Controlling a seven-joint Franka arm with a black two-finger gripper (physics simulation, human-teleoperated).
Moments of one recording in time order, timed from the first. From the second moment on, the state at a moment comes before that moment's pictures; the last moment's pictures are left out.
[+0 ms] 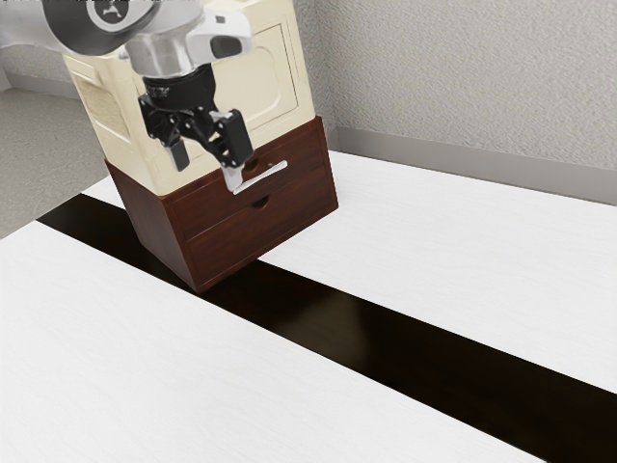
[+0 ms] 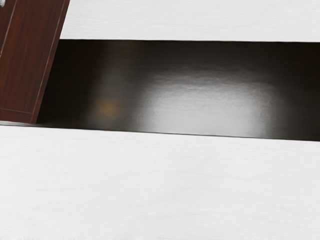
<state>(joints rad) -0.13 0.12 0.19 -1.15 0.10 1.33 0.03</state>
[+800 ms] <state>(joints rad) -0.04 0.53 0.07 -0.82 0.08 1.45 0.02</state>
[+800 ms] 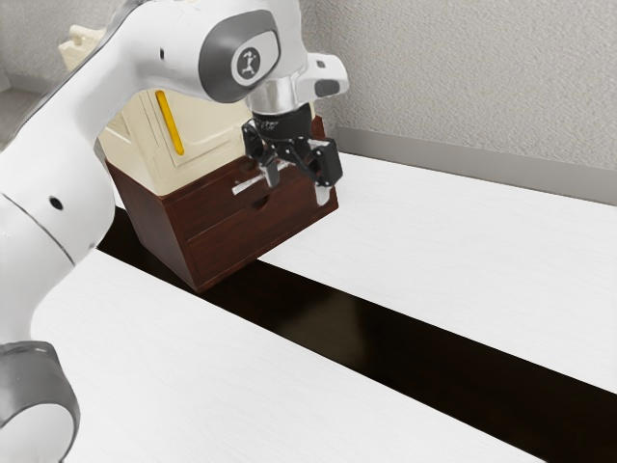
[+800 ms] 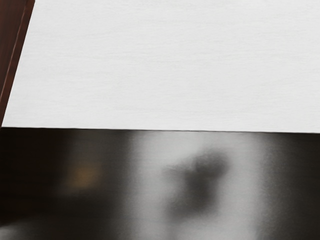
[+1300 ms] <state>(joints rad) 0.07 0.72 0.06 -0.64 0.22 1.62 0.19</state>
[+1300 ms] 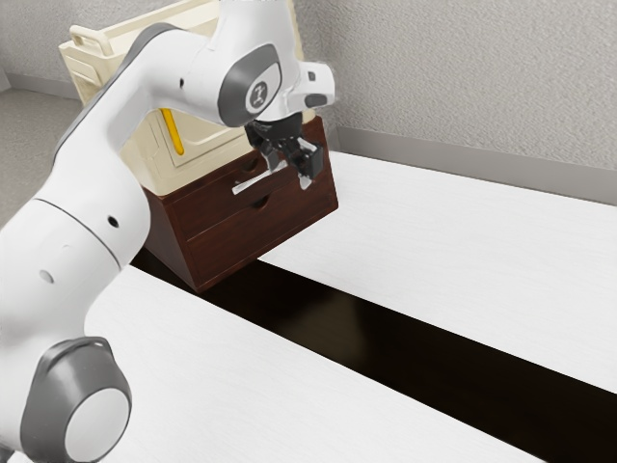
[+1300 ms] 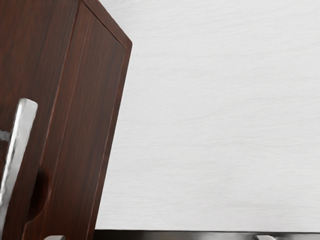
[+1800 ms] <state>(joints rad) 0.12 0.78 0.07 -0.61 0.32 1.75 0.37</state>
